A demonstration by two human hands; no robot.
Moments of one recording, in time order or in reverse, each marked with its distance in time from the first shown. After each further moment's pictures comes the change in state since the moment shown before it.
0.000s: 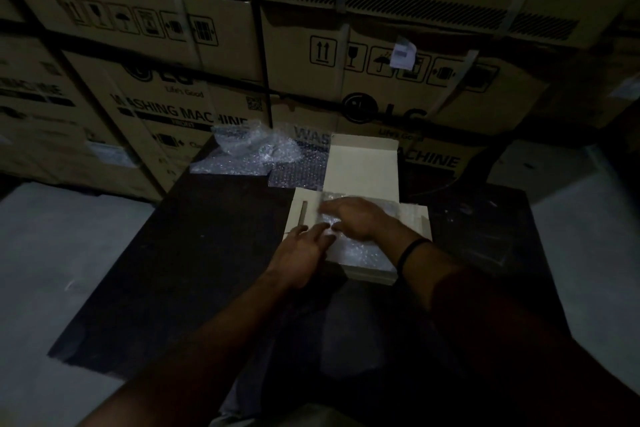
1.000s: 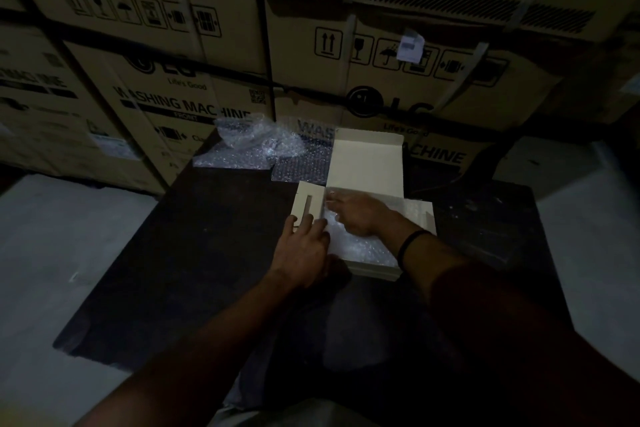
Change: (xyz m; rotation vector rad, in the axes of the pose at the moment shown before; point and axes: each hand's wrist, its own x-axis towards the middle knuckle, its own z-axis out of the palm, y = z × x) left_hand -0.007 0.007 -0.002 0.218 0.012 -0.075; right_hand 0.006 0.006 0.007 -0.199 -0.082 -0.065
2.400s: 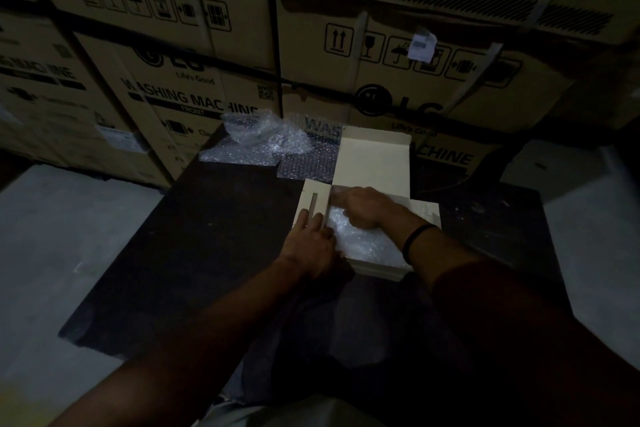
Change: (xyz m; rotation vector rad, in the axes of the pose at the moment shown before) left_hand 0.016 -0.005 0.005 0.095 -0.165 0.119; right_hand 0.005 -0.002 -0.015 0.040 -0.025 0.044
